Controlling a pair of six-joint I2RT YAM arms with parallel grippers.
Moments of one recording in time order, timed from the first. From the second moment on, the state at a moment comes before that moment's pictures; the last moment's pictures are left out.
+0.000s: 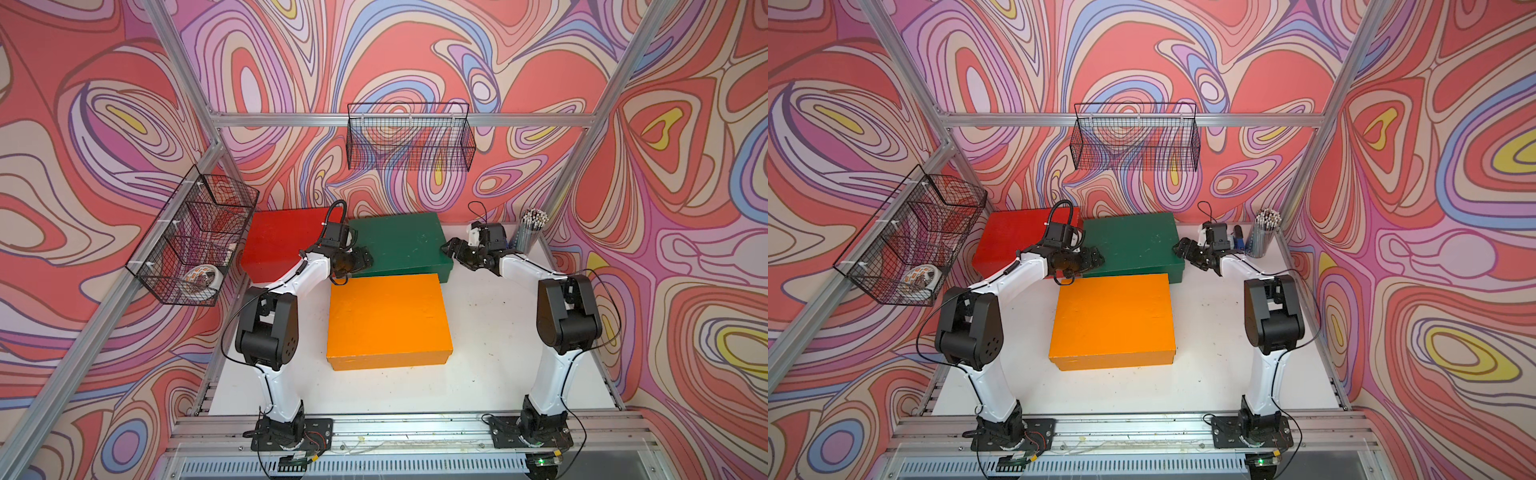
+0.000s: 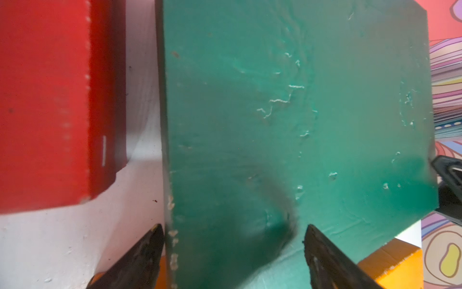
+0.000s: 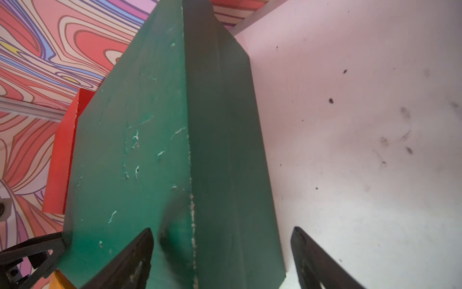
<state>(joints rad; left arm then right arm) -0.25 1.86 1.42 -0.46 0.24 -0.53 0.14 1.98 1.39 -0.13 -0.42 0.54</state>
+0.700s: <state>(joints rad) -0.32 1.63 1.13 -0.36 0.28 -0.63 0.23 1.72 1.09 -0.10 -0.27 0.64</state>
